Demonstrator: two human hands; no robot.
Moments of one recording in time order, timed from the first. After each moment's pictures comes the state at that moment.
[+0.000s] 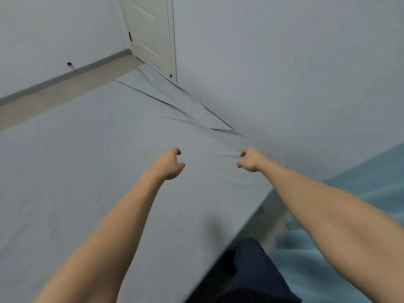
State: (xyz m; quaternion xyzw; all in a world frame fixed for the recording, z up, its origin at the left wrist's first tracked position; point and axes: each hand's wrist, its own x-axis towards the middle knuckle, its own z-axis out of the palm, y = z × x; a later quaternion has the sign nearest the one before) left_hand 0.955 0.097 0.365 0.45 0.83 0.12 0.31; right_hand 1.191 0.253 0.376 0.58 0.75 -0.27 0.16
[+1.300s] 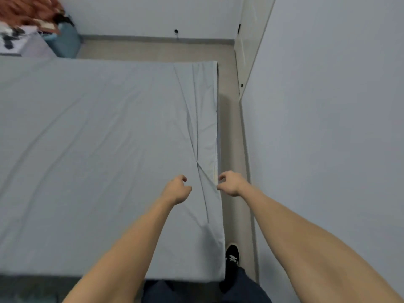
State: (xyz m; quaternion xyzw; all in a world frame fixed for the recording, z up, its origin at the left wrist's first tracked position) left_hand 1.136 0.564 0.294 -0.02 0.90 0.26 0.36; right_hand 1.171 0.772 0.309 0.19 0.88 -0.27 0.35
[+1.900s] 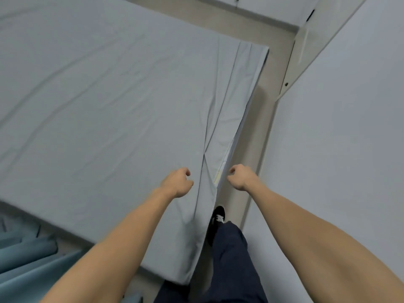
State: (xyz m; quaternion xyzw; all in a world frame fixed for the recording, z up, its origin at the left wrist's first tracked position) left_hand 1.110 0.603 0.225 -0.09 0.89 0.27 0.37; right_hand 1.080 0.831 0.245 0.10 0.90 -0.17 0.39
